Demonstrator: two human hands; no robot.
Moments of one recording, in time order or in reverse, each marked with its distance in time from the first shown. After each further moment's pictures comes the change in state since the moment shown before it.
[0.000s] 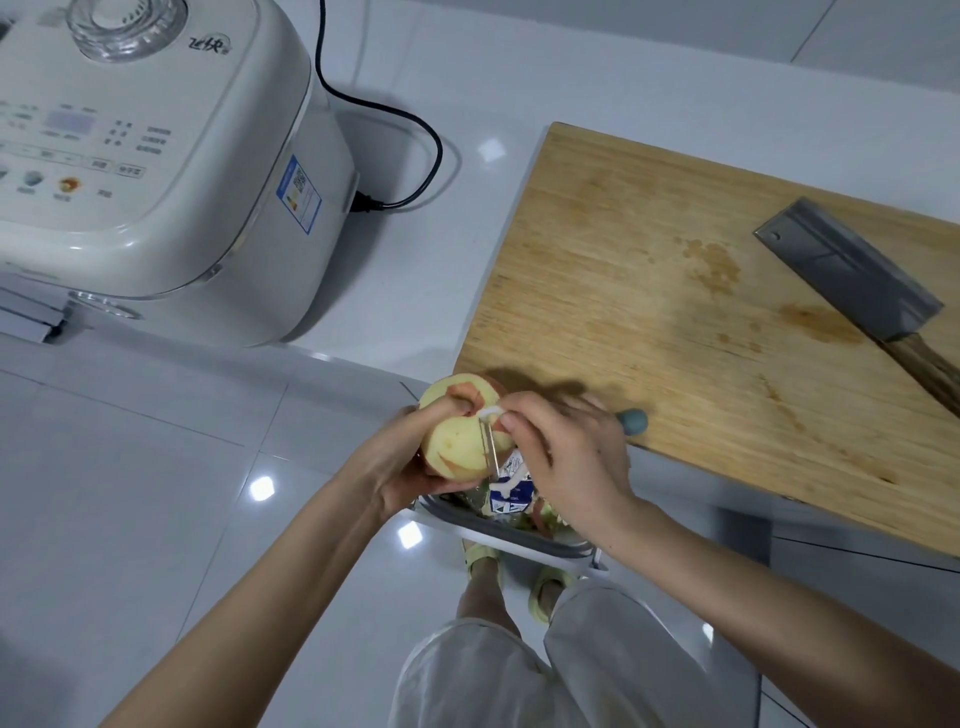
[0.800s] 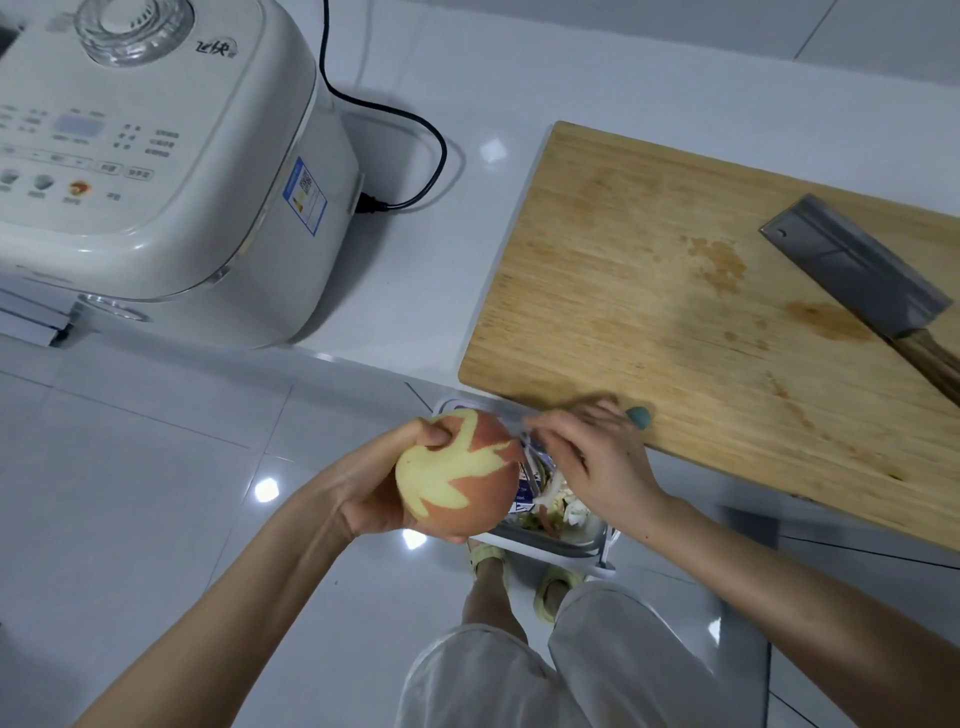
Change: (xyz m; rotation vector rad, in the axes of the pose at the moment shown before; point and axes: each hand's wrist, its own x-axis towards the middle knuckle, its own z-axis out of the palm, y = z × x) left_hand -0.014 -0.004 -0.030 0.049 -0.256 -0.141; right_hand -0.016 0.037 0.007 0.116 -0.068 -0.068
